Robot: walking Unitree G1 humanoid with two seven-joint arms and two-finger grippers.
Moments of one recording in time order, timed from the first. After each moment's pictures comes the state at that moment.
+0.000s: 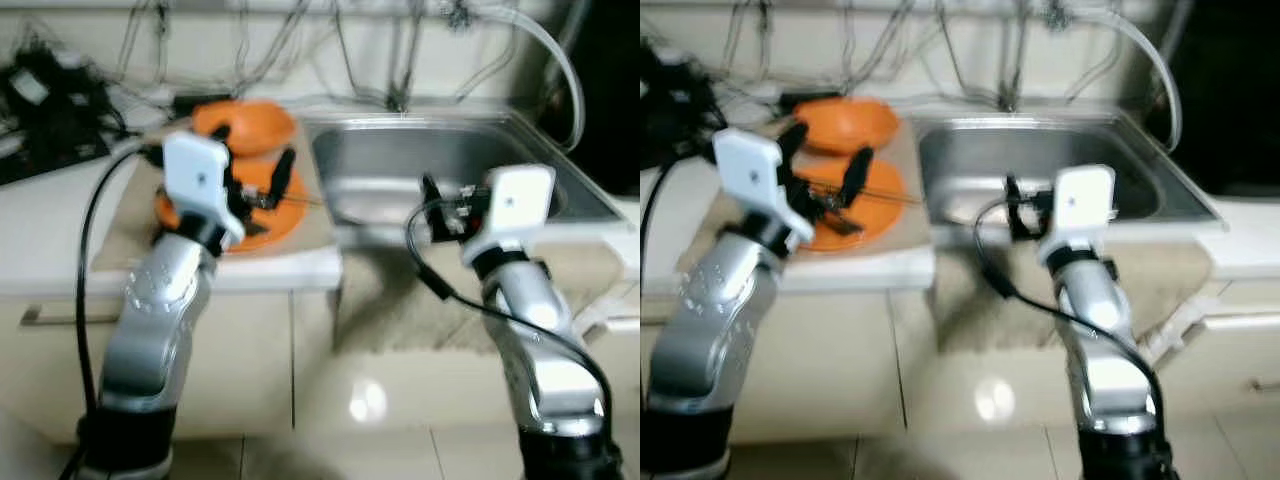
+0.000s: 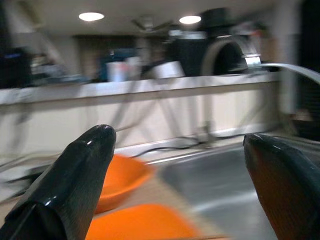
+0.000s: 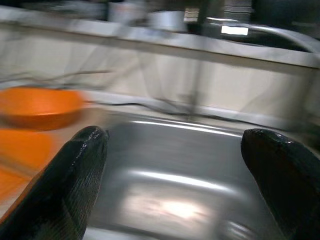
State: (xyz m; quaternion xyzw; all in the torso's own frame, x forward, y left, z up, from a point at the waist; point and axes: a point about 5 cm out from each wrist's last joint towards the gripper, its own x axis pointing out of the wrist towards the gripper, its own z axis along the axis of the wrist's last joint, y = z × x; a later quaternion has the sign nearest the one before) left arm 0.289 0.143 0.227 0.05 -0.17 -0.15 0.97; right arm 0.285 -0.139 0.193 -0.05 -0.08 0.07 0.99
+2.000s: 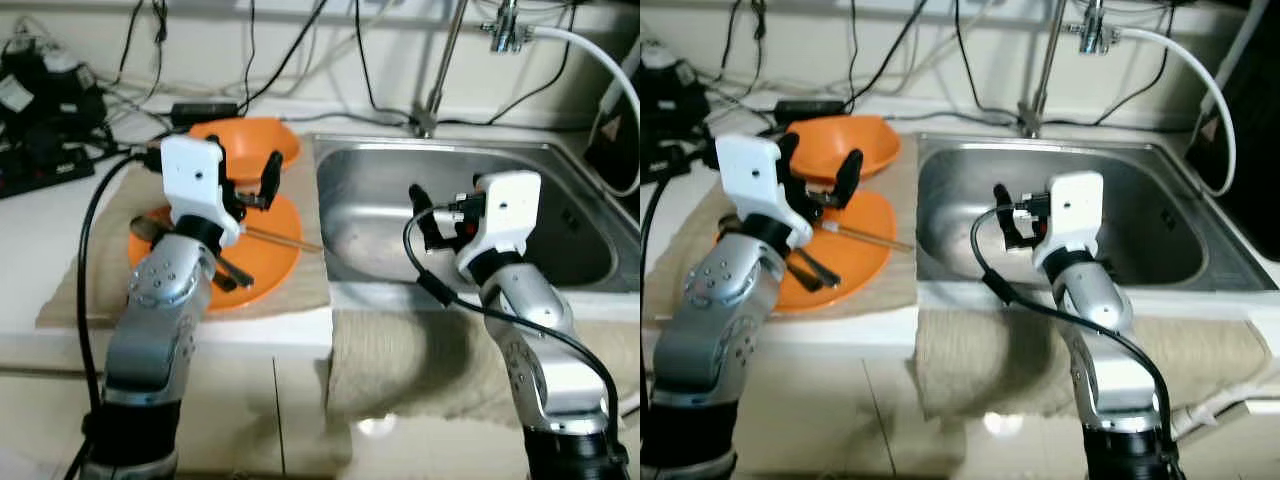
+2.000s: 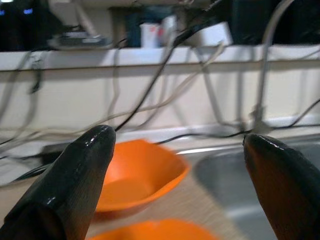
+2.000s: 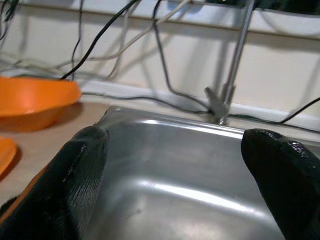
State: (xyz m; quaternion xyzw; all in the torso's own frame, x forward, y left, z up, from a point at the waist) left arm 0.296 0.148 0.218 0.05 -0.12 -0.10 0.99; right arm 0.287 -0.145 0.185 -0.03 -0.05 0.09 0.99
